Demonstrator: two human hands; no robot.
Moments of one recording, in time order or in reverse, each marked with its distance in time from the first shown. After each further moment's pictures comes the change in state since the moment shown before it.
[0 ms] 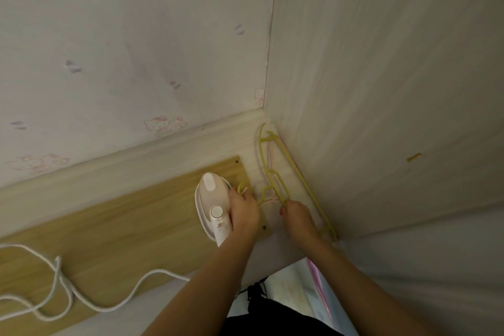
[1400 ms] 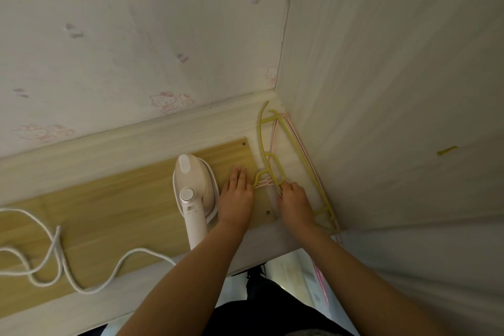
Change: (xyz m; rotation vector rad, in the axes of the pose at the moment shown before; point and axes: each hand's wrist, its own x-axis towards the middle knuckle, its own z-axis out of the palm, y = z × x) left_hand 0.037 -0.055 -0.019 1.276 -0.108 0.755; right_hand 0.007 0.000 0.030 -0.125 0.152 -0.181
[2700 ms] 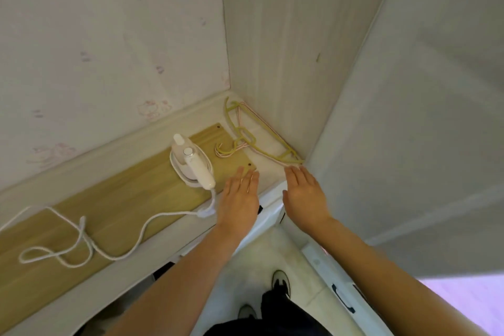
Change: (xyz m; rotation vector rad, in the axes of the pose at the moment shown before) left_hand -0.194 0.022 -0.037 -0.005 0.328 0.379; right_hand -0.231 -0.015 -0.042 -0.215 0.319 -0.007
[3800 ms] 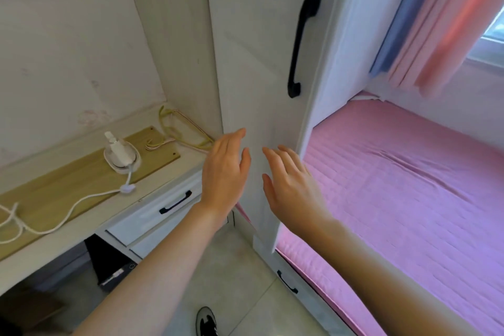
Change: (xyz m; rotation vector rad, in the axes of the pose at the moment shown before) left_hand -0.067 0.274 -0.126 -0.522 0.521 0.062; right_hand -0.247 0.122 -0.180 0.138 0.470 -0.128
